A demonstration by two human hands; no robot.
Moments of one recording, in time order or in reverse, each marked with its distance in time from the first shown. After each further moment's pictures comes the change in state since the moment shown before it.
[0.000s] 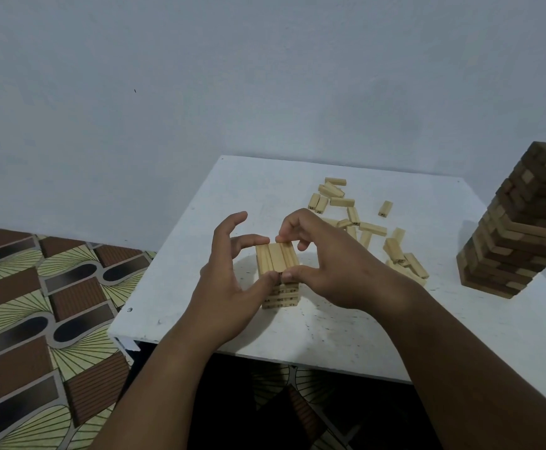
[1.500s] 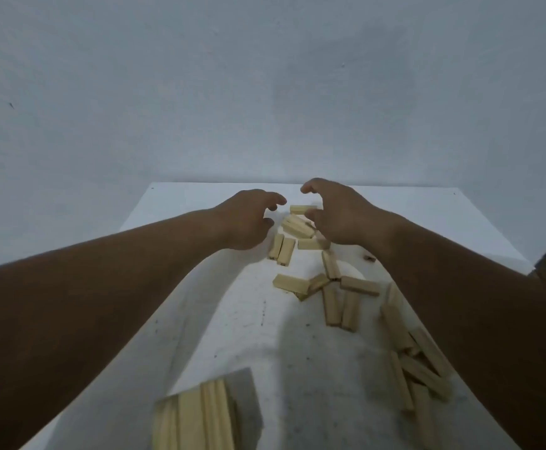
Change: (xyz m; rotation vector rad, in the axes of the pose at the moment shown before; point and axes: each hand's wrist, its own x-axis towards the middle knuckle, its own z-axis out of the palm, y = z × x) left_hand 0.294 -0.015 0.093 0.722 -0.521 0.177; right_hand 0.175 0.155 -0.091 -0.181 0.134 0.332
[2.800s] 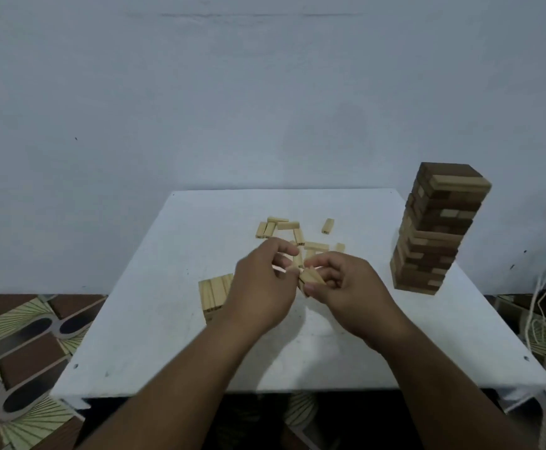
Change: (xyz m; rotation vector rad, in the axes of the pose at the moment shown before) left_hand -0.225 0.155 0.027 -0.706 0.383 -0.182; right_hand -0.270 -0.032 0.002 0.682 0.124 0.051
